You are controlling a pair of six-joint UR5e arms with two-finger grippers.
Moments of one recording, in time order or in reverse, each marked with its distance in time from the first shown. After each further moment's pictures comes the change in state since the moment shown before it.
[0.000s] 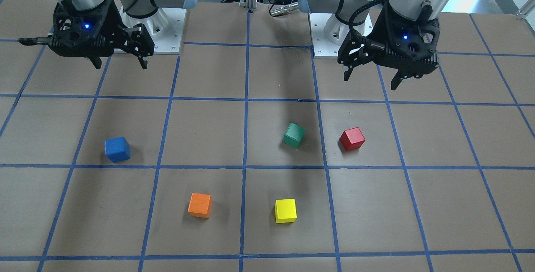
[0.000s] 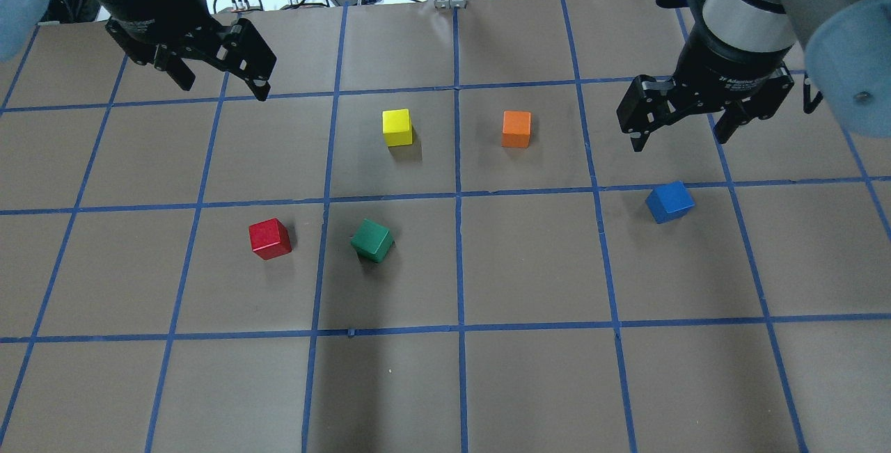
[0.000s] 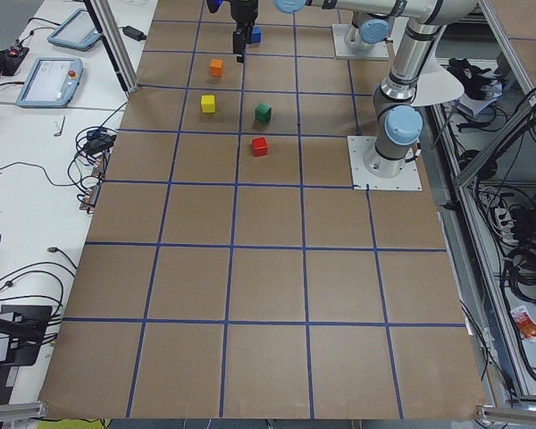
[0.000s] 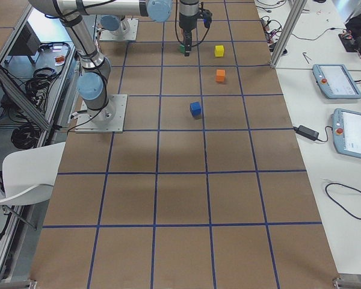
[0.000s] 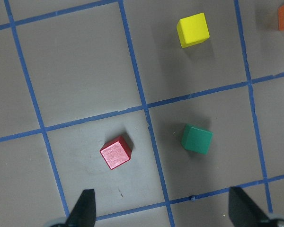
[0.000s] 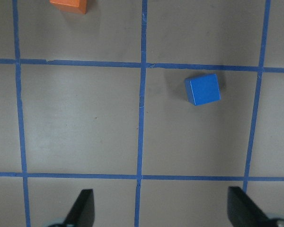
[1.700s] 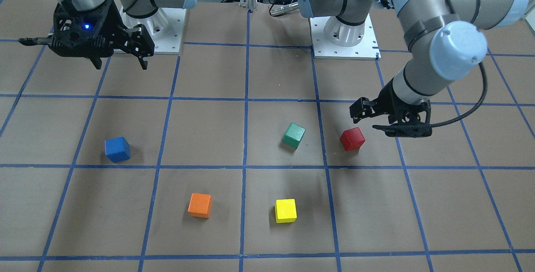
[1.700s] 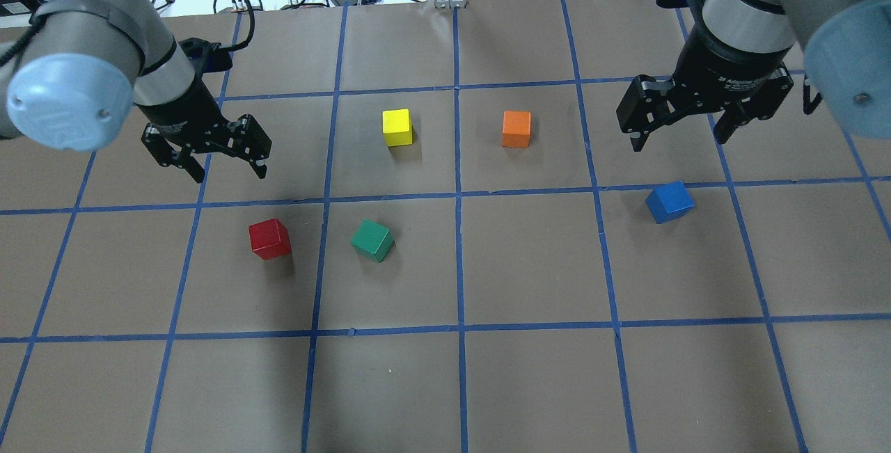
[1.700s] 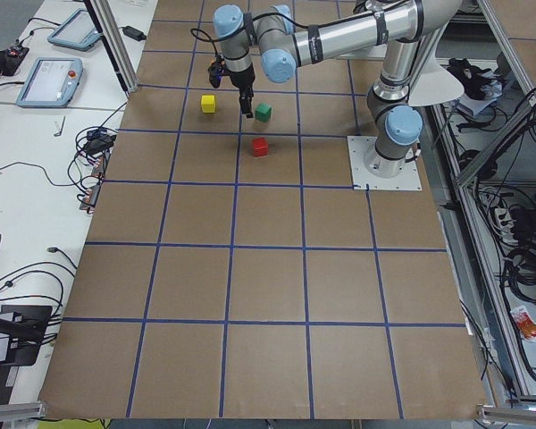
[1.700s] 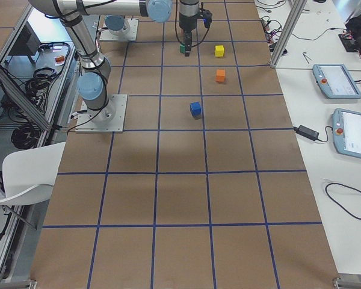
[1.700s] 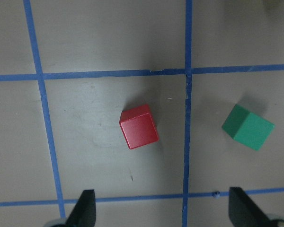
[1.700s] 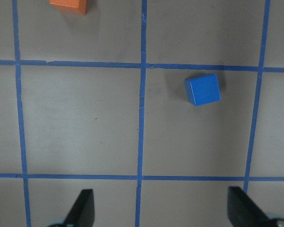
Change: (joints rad) left arm 0.144 -0.114 -0.348 0.268 -0.004 -0.114; right arm 0.000 0.000 0.002 -0.004 0.001 0.005
